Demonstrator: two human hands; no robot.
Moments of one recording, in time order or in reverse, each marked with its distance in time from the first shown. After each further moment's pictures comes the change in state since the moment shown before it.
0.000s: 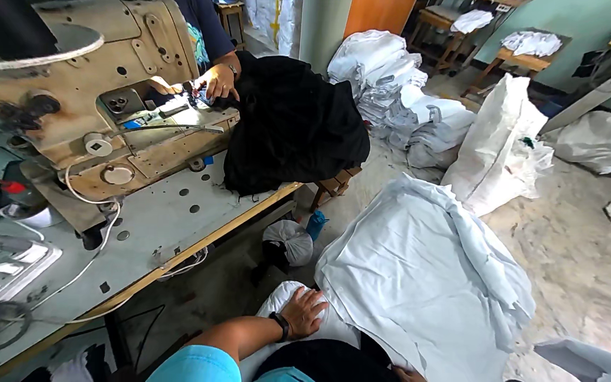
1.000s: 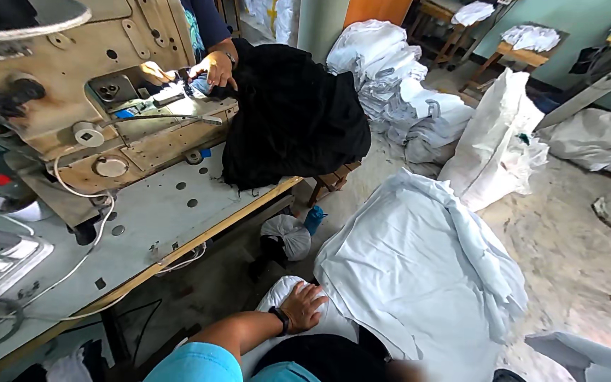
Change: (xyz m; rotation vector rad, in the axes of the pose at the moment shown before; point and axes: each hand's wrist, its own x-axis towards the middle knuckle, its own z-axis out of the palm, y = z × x) left_hand 0.002 0.000 0.000 -0.012 0.013 0.009; right_hand -0.024 -0.018 -0.007 0.020 0.015 0.083
